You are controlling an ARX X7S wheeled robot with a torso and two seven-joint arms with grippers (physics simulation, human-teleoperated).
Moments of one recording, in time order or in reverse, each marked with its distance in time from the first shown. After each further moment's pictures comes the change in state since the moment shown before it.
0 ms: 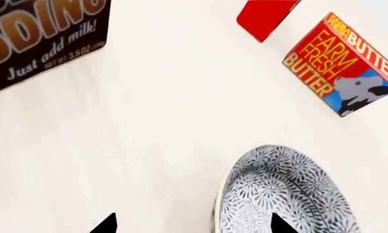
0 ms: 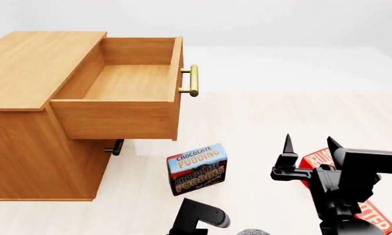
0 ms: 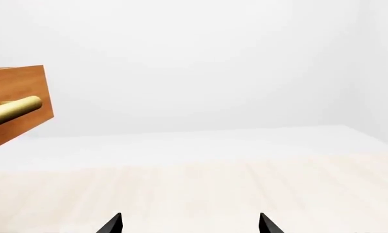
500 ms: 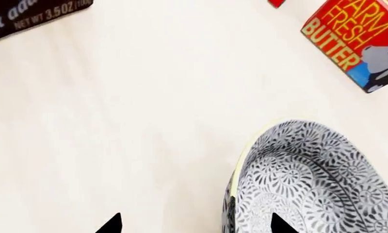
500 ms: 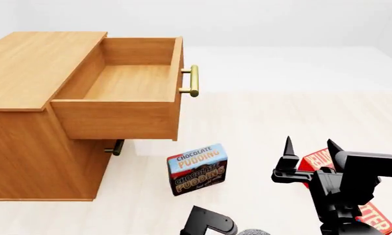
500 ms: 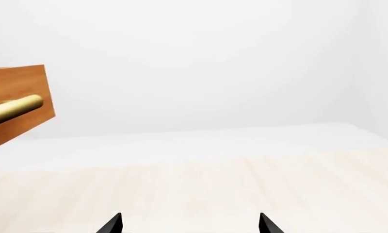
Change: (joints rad) left arm -0.004 0.069 0.053 -0.130 0.043 -0.006 0.026; right arm -0.020 0.001 0.005 0.015 0.011 -0.032 -0.007
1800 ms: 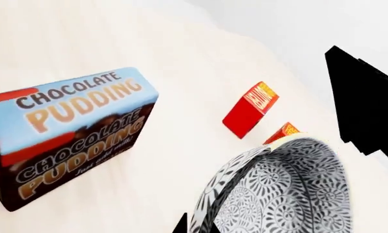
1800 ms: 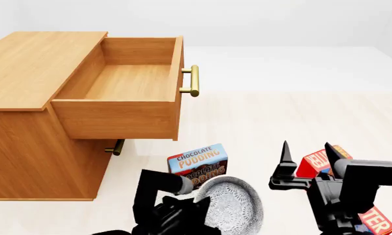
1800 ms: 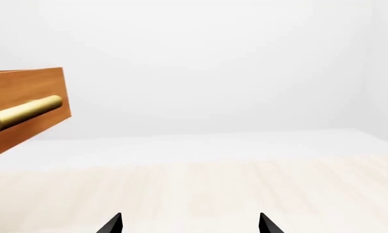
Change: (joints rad) left arm 0.001 -0.258 -0.205 0.380 -0.133 0.155 -0.028; right arm -0.061 0.014 -0.020 -0.043 0.004 -0.050 0.004
